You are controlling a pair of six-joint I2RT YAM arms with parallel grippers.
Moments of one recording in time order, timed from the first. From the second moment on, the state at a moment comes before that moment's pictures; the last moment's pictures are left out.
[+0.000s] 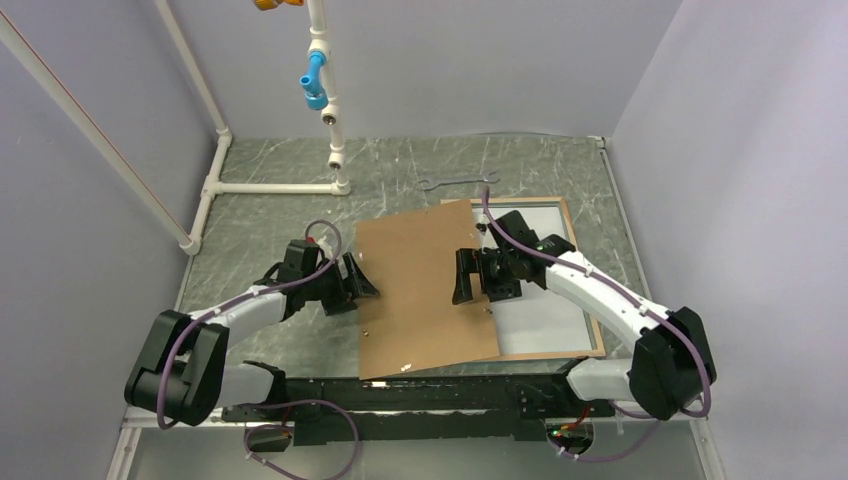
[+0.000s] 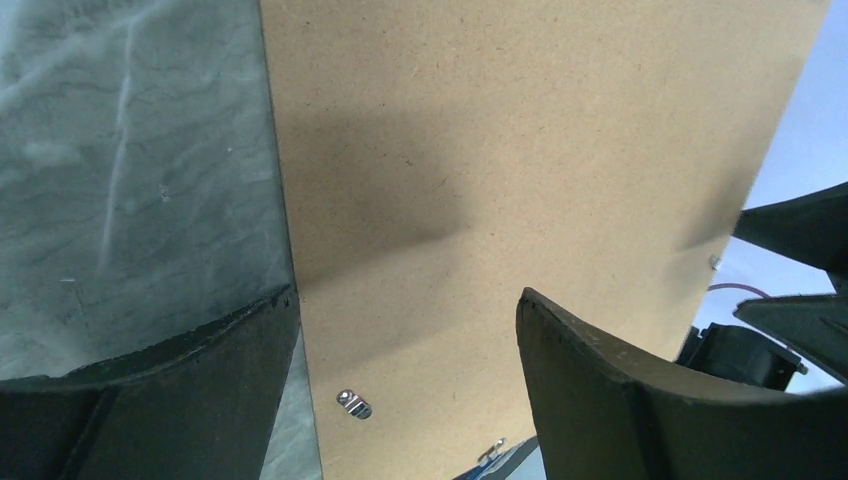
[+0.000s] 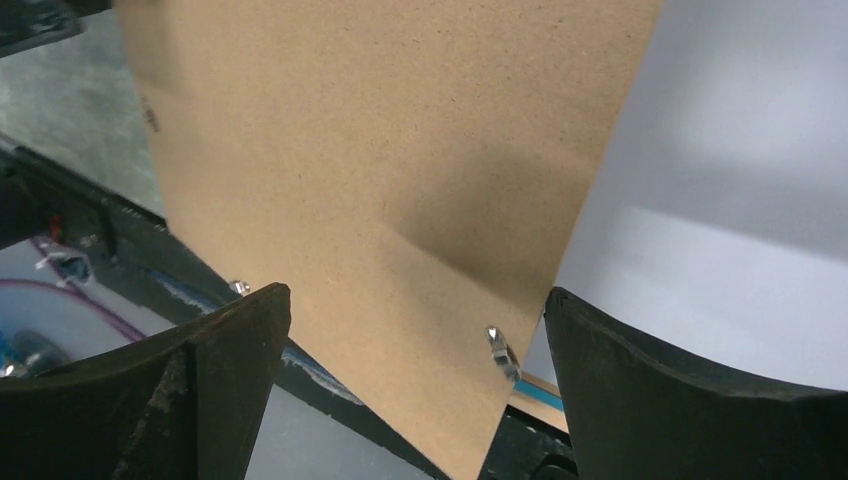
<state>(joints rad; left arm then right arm) -0.30 1.27 0.44 -0.01 0.48 -0.75 0.54 1.28 0.88 -0.68 -0.29 0.45</state>
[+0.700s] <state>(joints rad) -0.32 1.28 0.46 -0.07 0.44 -0.75 0.28 1.54 0.88 -0.55 -0.45 0.37</state>
